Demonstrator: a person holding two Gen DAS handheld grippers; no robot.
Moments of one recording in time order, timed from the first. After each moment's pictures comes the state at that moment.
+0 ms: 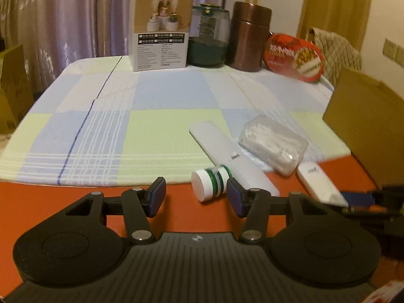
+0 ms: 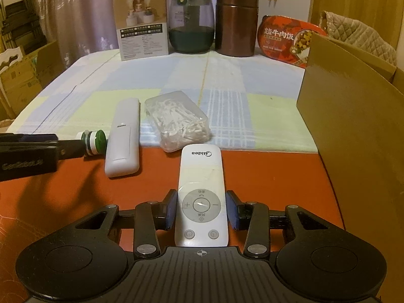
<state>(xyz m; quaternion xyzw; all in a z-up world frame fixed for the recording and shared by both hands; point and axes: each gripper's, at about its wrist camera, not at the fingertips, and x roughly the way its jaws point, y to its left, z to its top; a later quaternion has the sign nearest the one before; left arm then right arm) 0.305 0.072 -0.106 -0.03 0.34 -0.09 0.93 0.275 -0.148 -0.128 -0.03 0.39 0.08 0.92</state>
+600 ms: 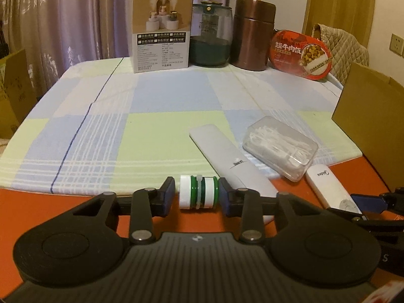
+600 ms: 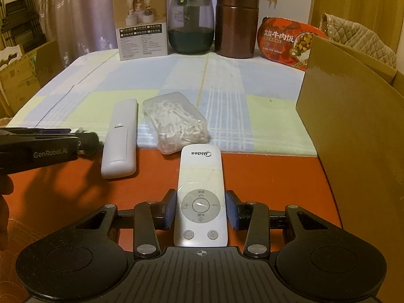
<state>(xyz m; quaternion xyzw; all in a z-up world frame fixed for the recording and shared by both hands) 0.318 0.059 -0.113 0.00 0.34 -0.07 0.94 0.278 -0.147 -0.131 -0.04 0.39 0.08 0.92</state>
